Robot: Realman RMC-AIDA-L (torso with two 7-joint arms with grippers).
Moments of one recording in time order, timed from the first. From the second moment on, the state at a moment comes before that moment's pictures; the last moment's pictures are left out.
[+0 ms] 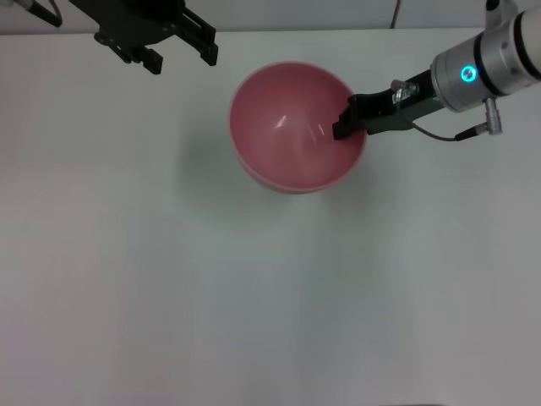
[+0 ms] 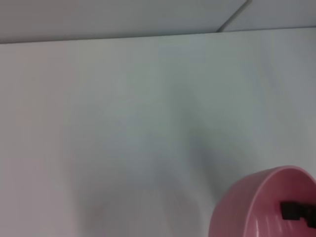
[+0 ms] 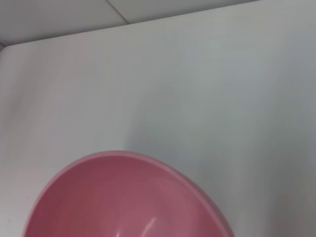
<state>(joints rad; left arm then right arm) -1.11 -1.96 0.80 0.90 -0.42 -1.63 0.23 0.97 2.02 -0.95 -0.44 0.75 1.14 -0.51</state>
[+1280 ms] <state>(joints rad) -1.09 -1.95 0.80 0.91 -0.43 -1.64 0.23 0.84 1.93 -0.93 -0.44 0.71 1.13 -0.44</state>
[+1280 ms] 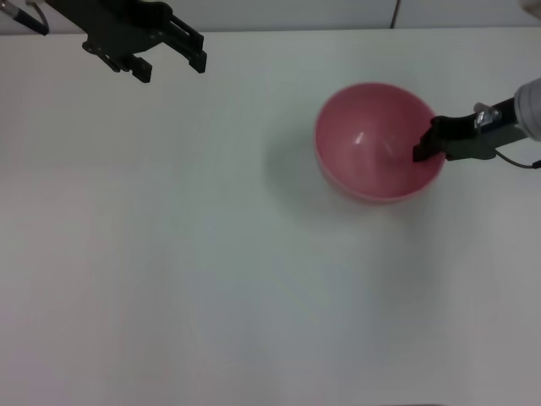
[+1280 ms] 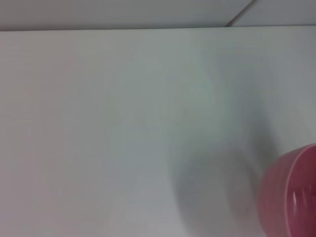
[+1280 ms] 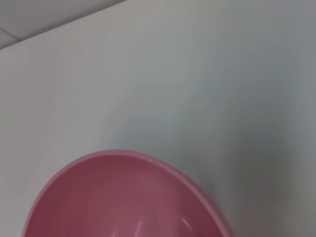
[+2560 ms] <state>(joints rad) -1.09 -1.96 0.80 0.89 -0.44 -1.61 0.23 0.83 1.94 -0.93 -0.34 0.63 1.02 -0.43</state>
